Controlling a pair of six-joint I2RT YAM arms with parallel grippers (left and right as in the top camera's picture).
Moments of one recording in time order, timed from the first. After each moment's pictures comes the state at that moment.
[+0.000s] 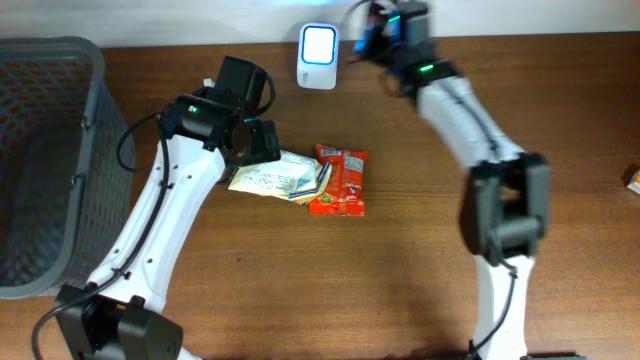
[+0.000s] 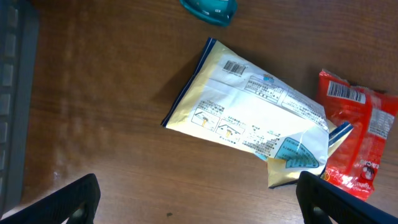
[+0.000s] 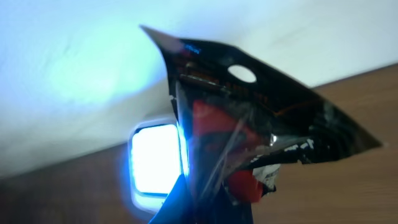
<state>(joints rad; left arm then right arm) -0.33 1.71 1.67 -1.19 -0.22 -0.47 0.16 2.25 1.96 -0.26 -0.14 0.58</state>
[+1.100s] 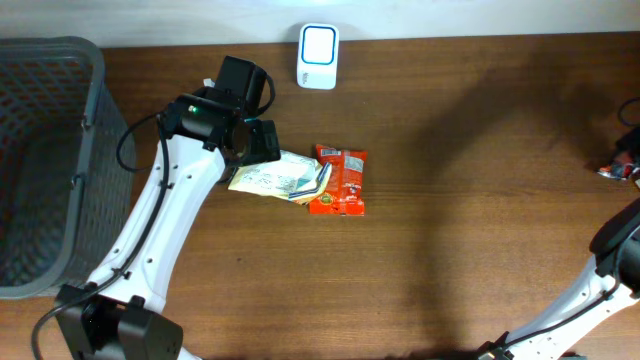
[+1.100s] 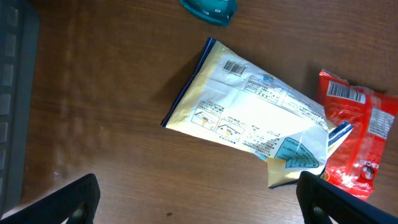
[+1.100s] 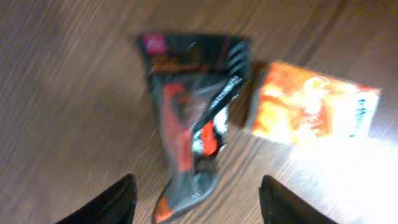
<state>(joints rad) -0.33 1.71 1.67 -1.19 -0.22 -0.47 -0.72 2.28 1.98 -0.88 0.08 0.27</state>
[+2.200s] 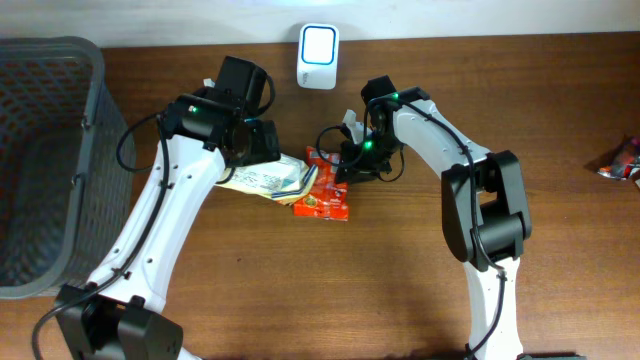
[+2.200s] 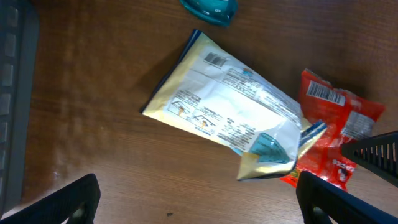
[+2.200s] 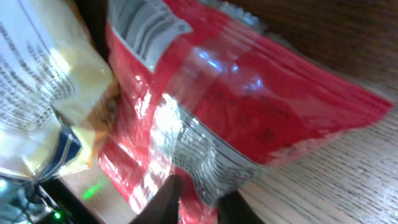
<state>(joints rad) -0.33 1.71 1.67 -1.19 -0.22 -0.47 0.31 2.29 1.78 -1.04 -0.60 0.09</state>
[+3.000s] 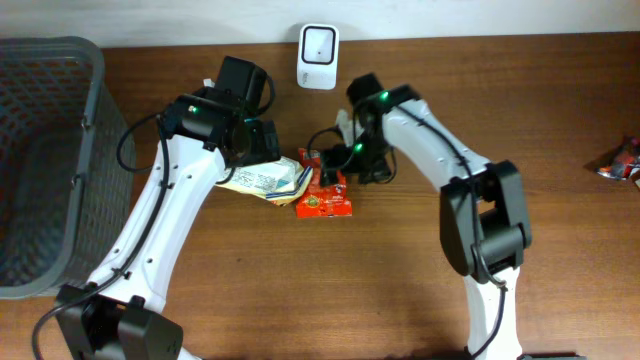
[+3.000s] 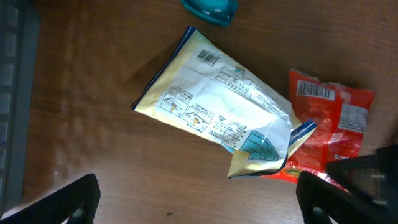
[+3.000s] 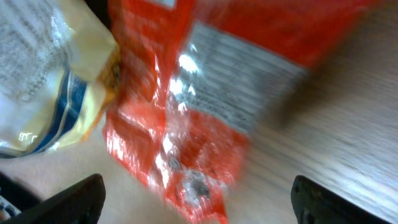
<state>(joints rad) -0.33 1.71 1.67 -1.19 -0.22 -0.47 0.39 2.22 1.75 -1.06 -0.45 0.14</state>
